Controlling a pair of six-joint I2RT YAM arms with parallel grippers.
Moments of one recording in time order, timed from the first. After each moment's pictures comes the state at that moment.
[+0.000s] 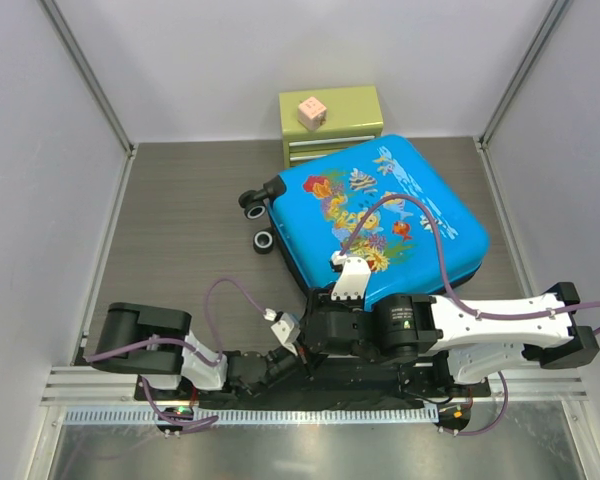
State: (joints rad) left arm -1.64 1.55 0.19 1.40 -0.60 -0.44; right arm 1.57 1.27 1.31 -1.08 0.66 1.36
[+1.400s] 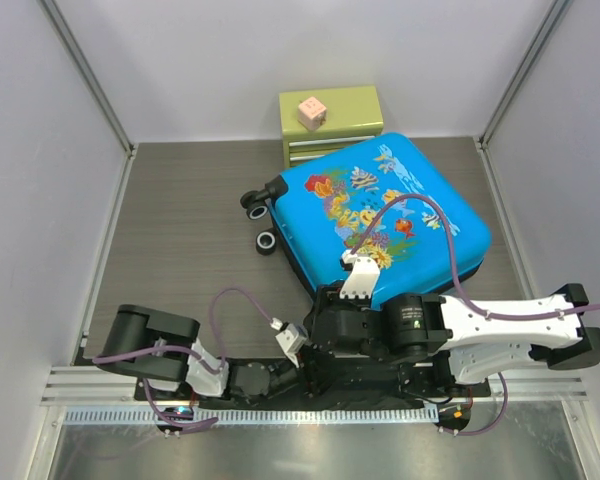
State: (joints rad) left arm -1.71 1.61 0.20 1.39 -0.59 -0.60; right arm 1.56 1.22 1.26 -1.08 0.67 1.39
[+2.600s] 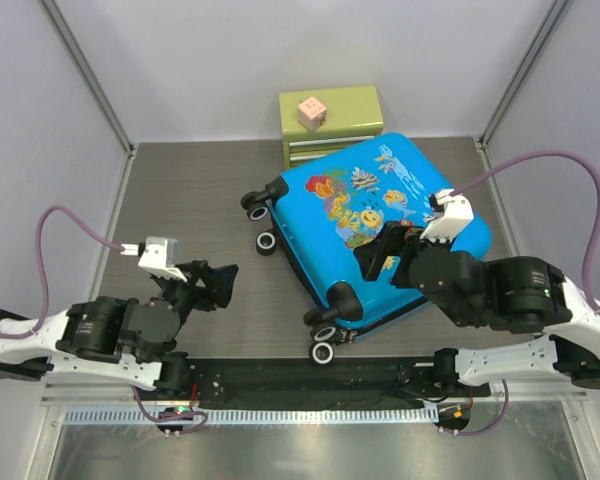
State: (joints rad) left arm -1.63 0.58 0.97 -0.82 -1.22 -0.77; right arm 1.41 0.98 1.52 -1.20 0.87 1.03
